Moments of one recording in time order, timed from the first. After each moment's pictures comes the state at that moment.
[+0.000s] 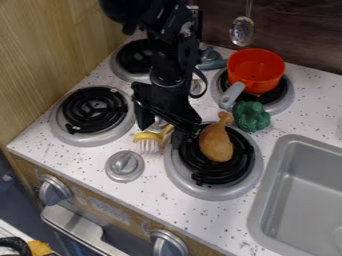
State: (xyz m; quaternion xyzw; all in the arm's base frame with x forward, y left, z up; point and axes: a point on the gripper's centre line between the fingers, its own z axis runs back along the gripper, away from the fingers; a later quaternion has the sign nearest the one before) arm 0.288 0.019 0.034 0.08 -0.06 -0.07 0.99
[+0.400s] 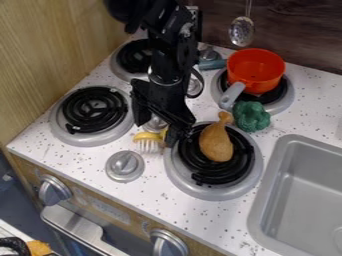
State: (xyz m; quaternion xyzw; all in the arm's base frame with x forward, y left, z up) arm 0.292 0.025 0.033 0.10 -0.06 -0.09 0.99
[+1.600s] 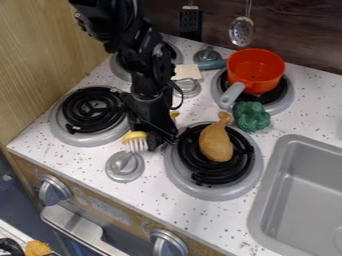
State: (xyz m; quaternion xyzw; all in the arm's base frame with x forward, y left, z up) arm 0.291 0.043 0.002 0.06 -0.07 -0.12 0.99
